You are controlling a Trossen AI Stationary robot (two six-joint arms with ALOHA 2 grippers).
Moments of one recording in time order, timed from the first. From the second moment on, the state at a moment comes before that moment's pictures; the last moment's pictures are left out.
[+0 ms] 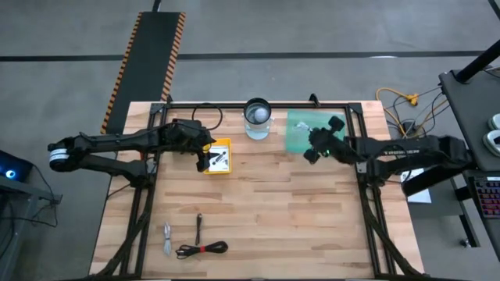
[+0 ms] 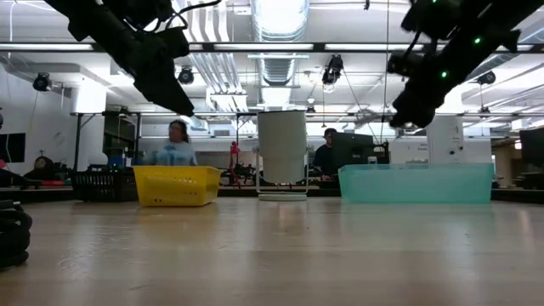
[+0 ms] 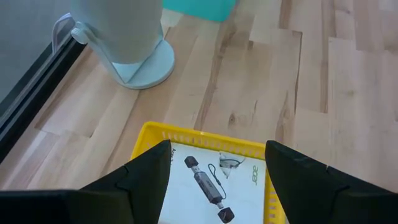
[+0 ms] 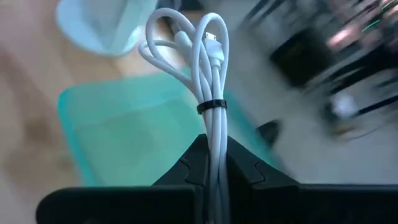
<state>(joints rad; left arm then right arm) 0.27 1.02 0.71 -0.38 -0.03 0.00 -0.16 1.04 0.55 -0.32 0.75 0.02</state>
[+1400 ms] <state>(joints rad) -0.20 1.11 0.71 -0.58 0.09 -0.95 -0.24 1.08 0.55 0.07 0.16 -0.06</state>
